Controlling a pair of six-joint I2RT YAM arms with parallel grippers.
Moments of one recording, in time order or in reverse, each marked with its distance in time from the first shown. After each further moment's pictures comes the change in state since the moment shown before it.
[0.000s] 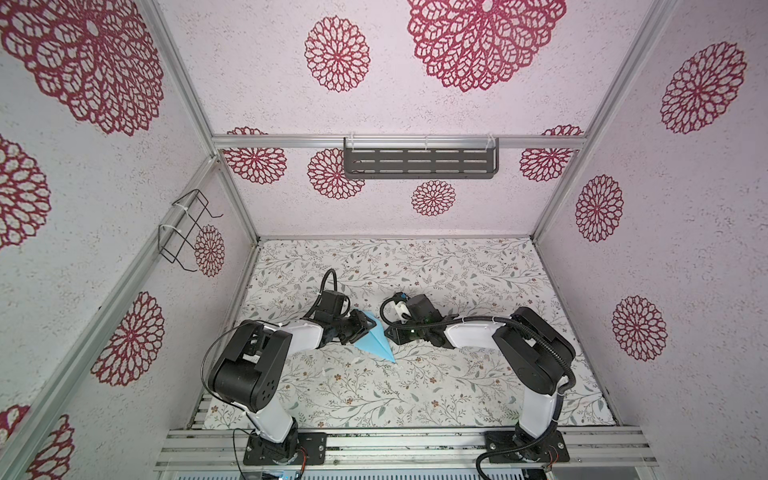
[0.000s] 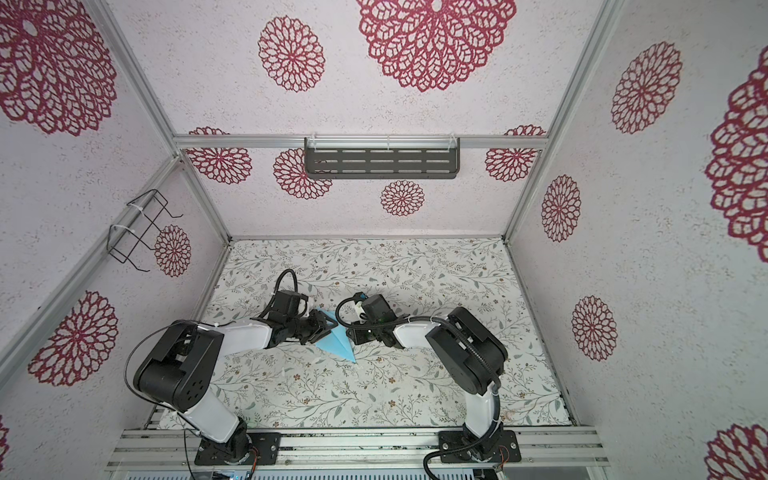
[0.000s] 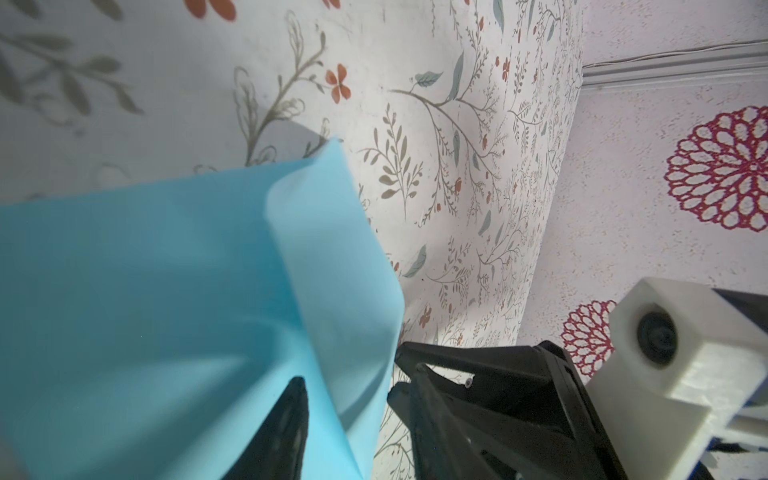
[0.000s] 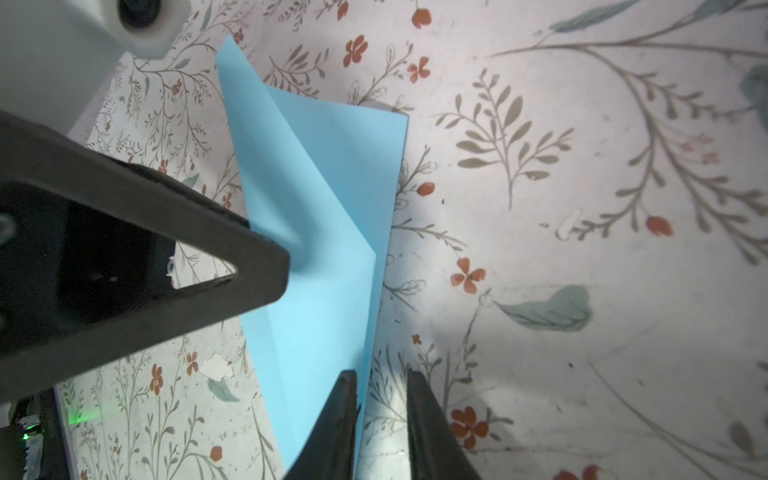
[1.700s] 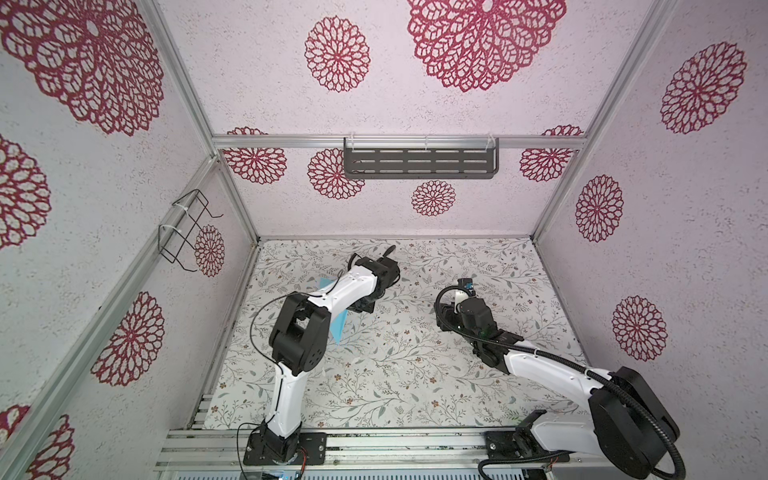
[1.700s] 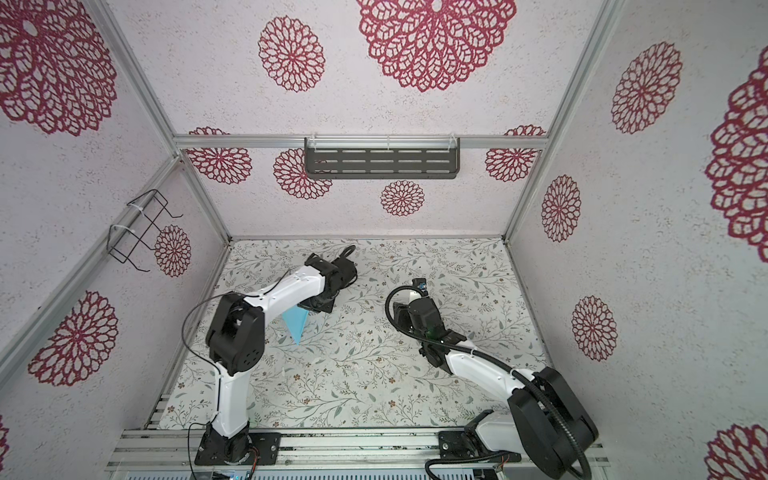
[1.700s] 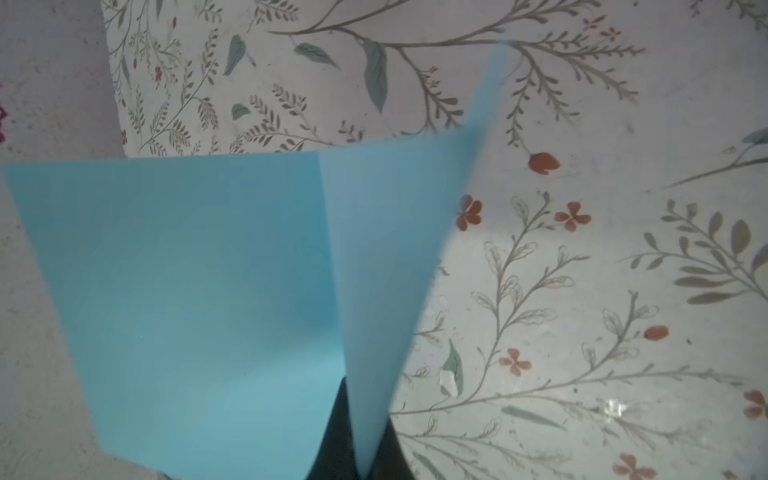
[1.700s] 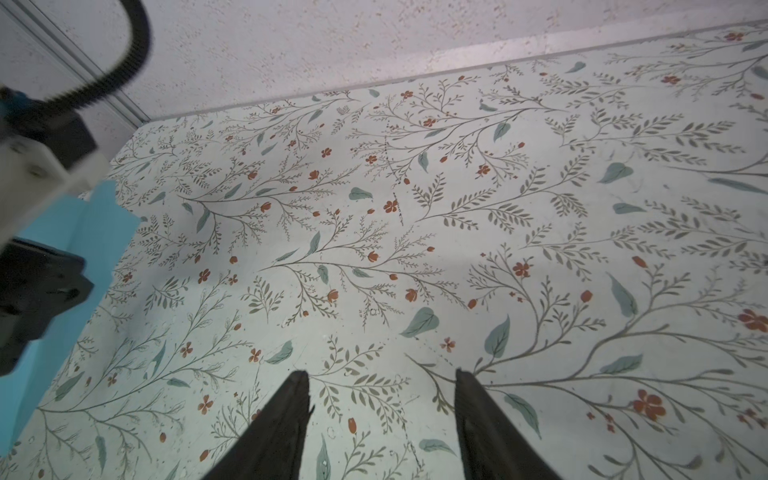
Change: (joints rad) left arm -0.268 0.465 1.051 -1.355 -1.135 0.430; right arm -0.150 -0.614 -0.364 0.048 0.525 -0.003
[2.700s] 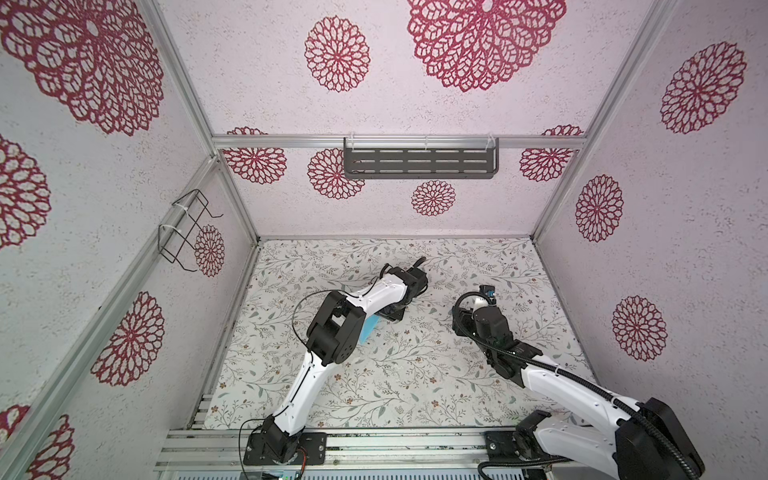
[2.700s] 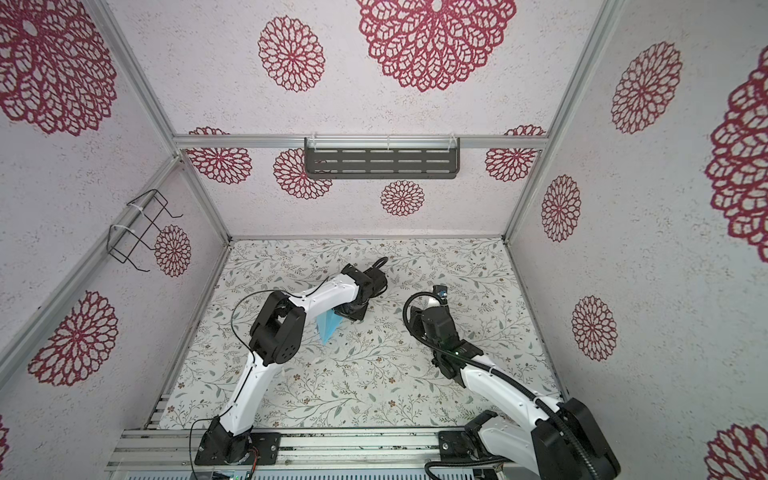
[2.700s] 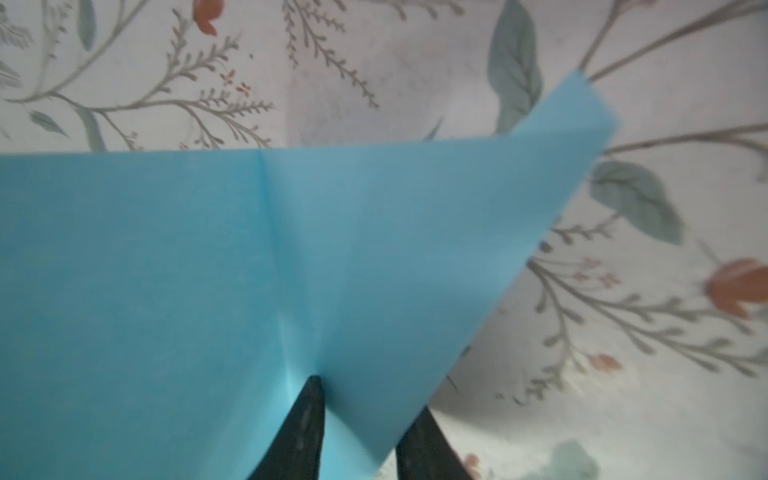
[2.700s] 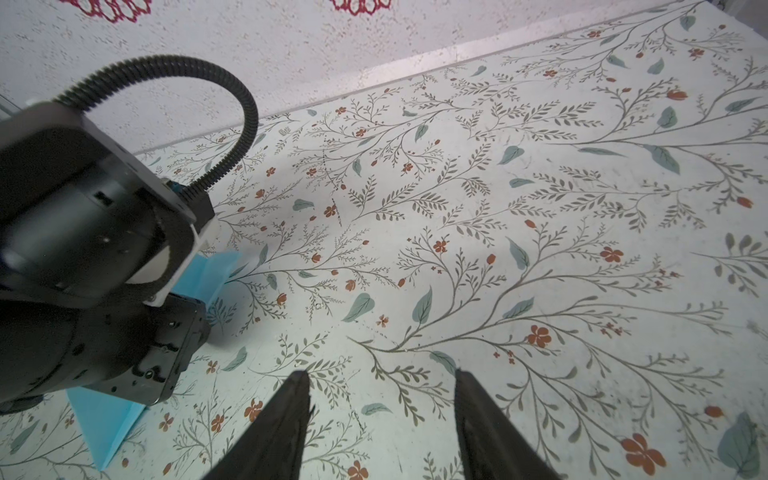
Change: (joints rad) left arm -0.104 0.204 0.184 0.089 0.207 0.018; right arm -0.043 -0.163 -0.090 -0.090 0.089 0.083
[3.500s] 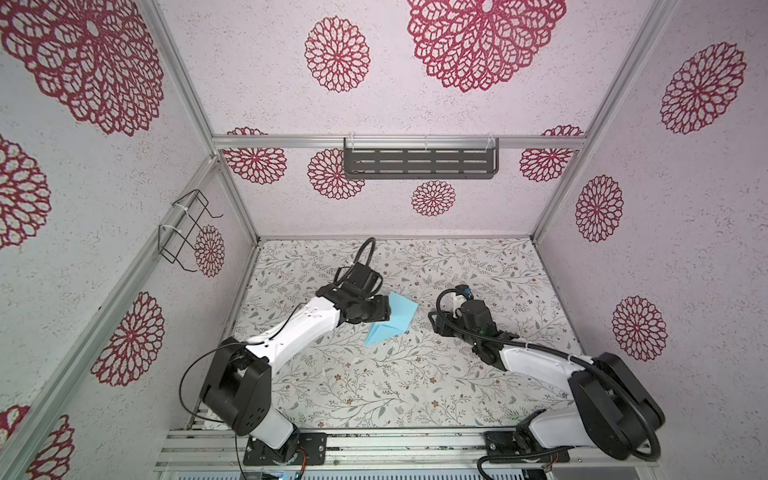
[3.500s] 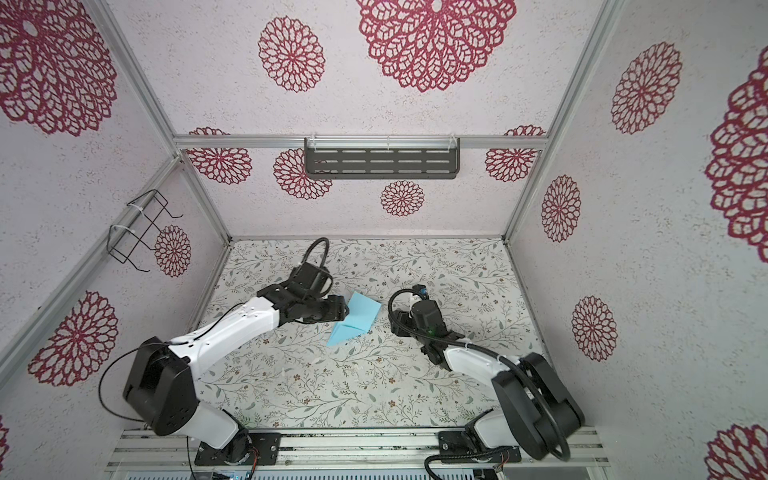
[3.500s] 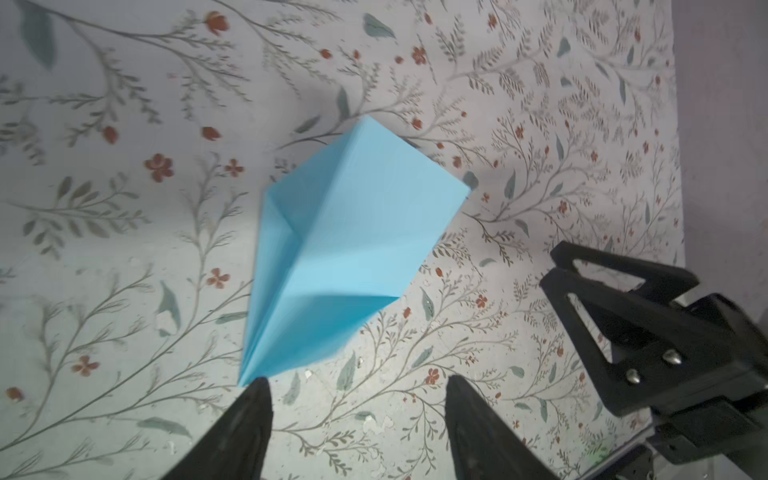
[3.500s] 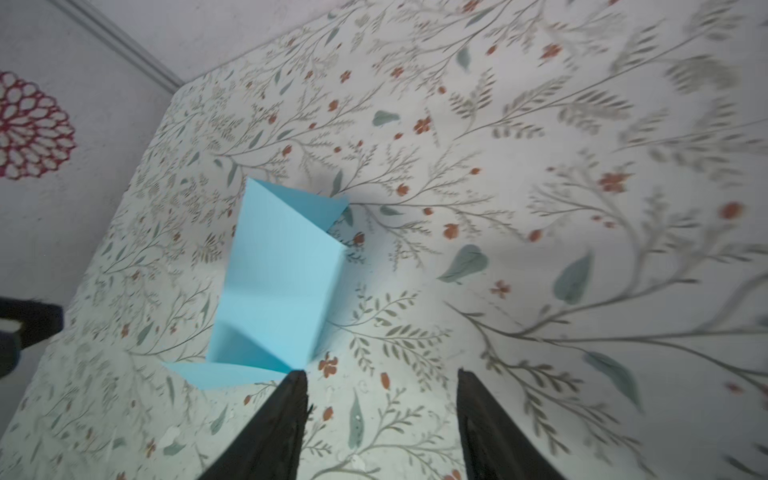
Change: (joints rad) left arm 0.178 -0.856 -0.843 0.588 0.496 -0.134; right arm -0.022 0.355 0.086 0.198 -0.442 0.043
